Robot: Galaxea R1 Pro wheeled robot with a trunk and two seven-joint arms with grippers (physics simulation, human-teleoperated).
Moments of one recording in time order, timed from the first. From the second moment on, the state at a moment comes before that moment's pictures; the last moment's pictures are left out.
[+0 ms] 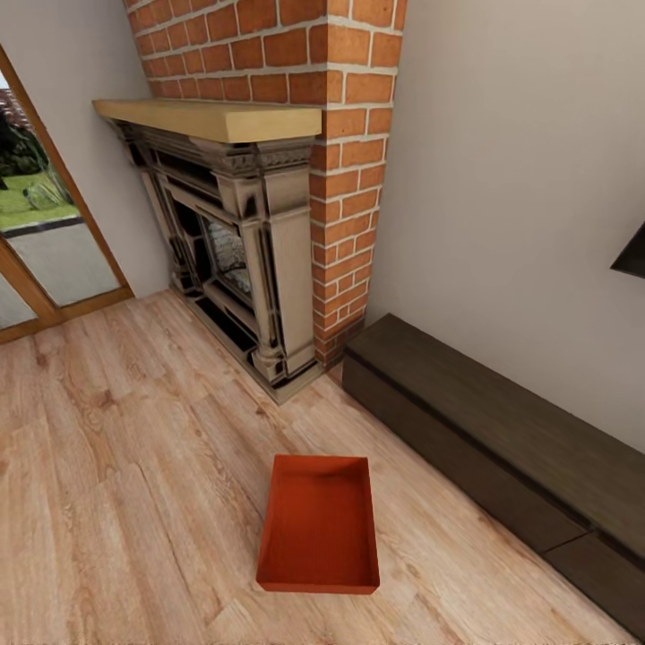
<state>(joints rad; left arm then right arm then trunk) -0.25 0.00 -0.21 -0.01 0.49 -0.05 0.13 -0.16 -0.02 0.26 0.03 -0.04 -0.17 -0.06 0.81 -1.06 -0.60</state>
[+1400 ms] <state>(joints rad) -0.25 0.00 -0.21 -0.01 0.49 -0.05 0.13 -0.16 -0.02 0.26 0.03 -0.03 -0.17 -0.06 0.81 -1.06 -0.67</state>
